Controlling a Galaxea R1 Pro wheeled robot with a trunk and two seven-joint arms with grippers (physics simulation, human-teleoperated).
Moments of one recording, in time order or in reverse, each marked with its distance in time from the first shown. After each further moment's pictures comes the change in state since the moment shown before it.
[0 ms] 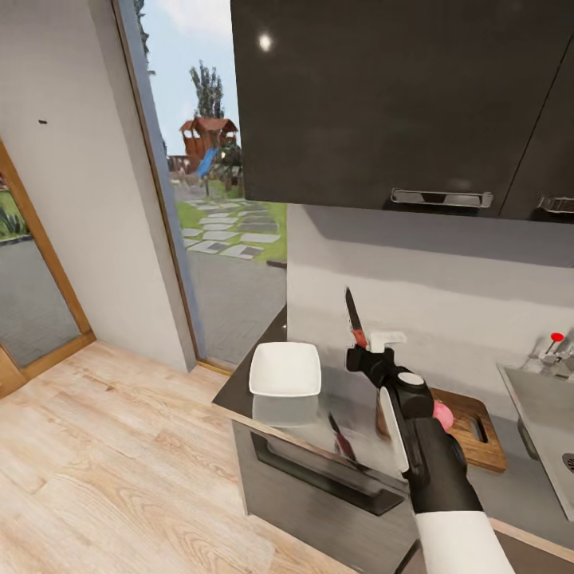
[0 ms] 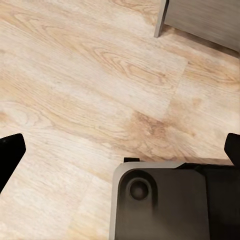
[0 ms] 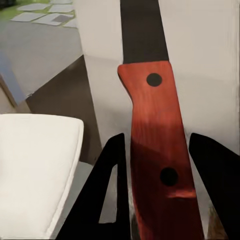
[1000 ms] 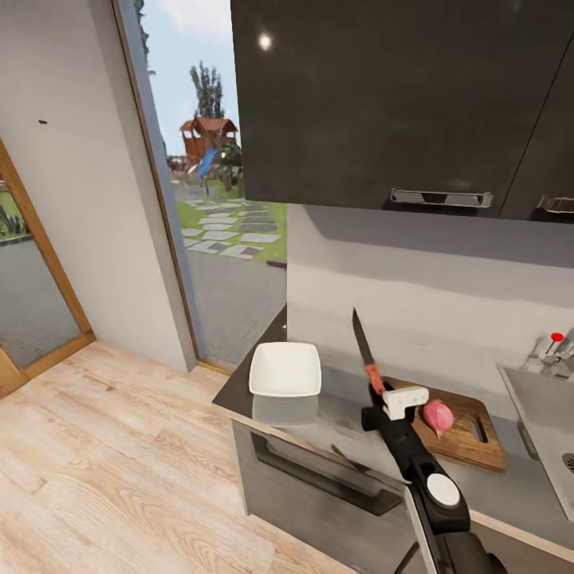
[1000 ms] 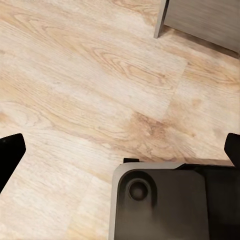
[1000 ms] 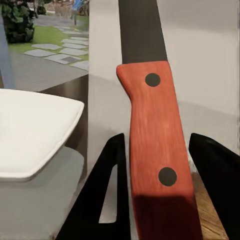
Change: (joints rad) left arm 0.000 -0.001 0.000 -0.002 0.001 0.000 0.000; right arm 0.400 -0.029 -0.015 -0.166 0.119 -0.494 0.101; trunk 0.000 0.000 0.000
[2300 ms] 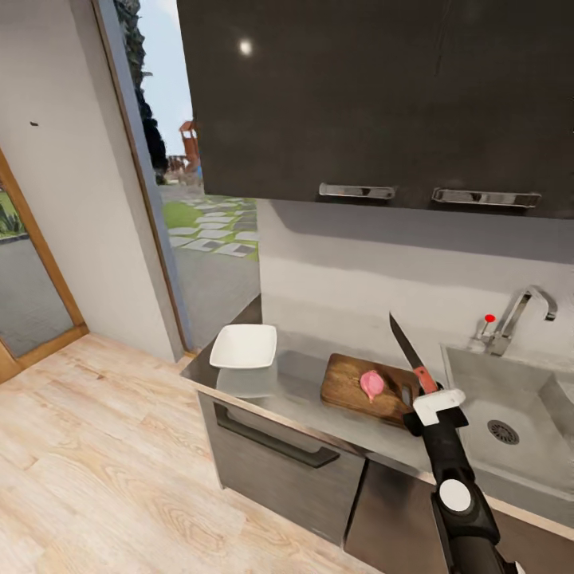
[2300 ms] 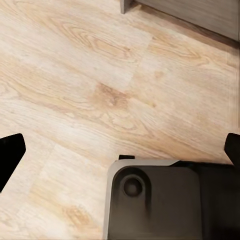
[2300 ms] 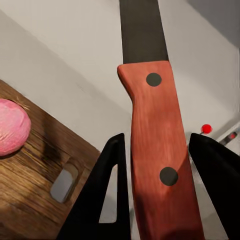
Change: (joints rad) left arm -0.001 -0.017 0.000 0.011 -0.001 0.000 0.001; right arm 0.006 0.019 -0.169 -0.013 0.563 -0.026 -0.133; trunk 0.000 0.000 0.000
